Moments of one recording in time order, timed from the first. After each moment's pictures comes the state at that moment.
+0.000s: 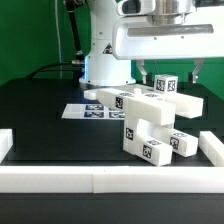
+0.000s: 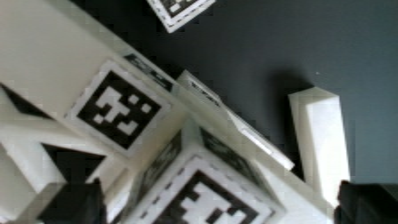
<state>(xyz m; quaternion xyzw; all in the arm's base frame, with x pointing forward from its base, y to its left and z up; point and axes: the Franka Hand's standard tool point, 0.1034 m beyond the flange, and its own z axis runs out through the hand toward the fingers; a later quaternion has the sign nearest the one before) 0.489 0.084 0.116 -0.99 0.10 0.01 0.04</state>
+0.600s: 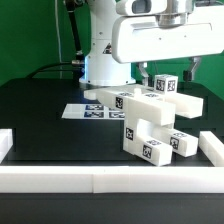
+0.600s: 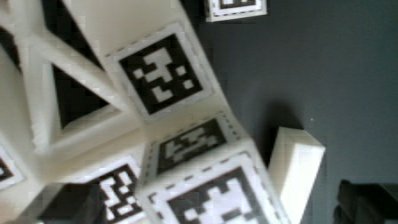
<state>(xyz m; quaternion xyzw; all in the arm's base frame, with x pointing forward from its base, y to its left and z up) 0.490 0.081 0.116 -0.99 -0.11 0.00 0.04</state>
